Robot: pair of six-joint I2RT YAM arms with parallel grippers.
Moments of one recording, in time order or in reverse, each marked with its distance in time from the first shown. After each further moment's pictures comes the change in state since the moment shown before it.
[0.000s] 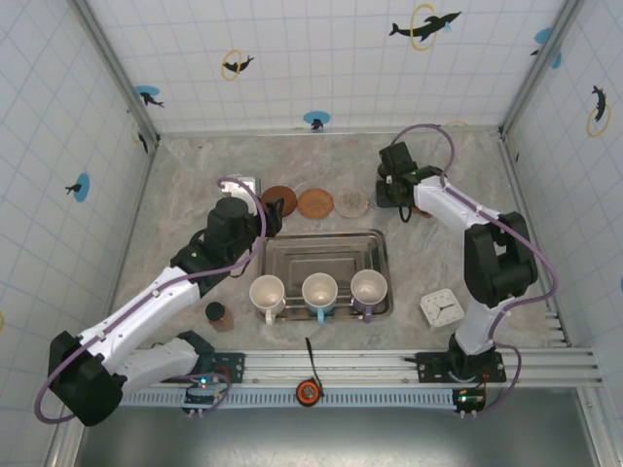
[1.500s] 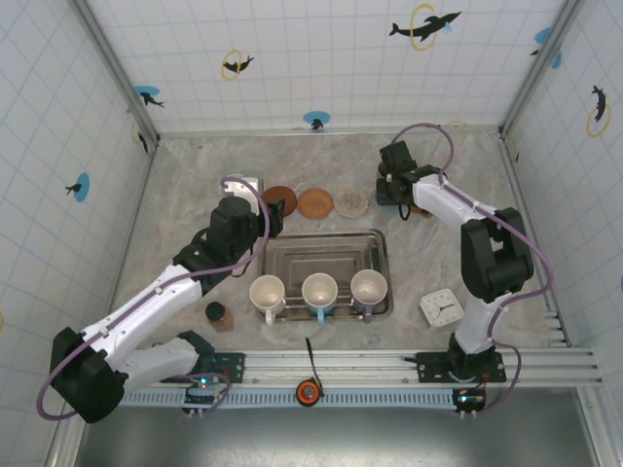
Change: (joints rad) left arm 0.000 0.020 0.000 0.000 0.000 0.020; right arm -0.013 0.034 0.015 0.029 0.002 0.002
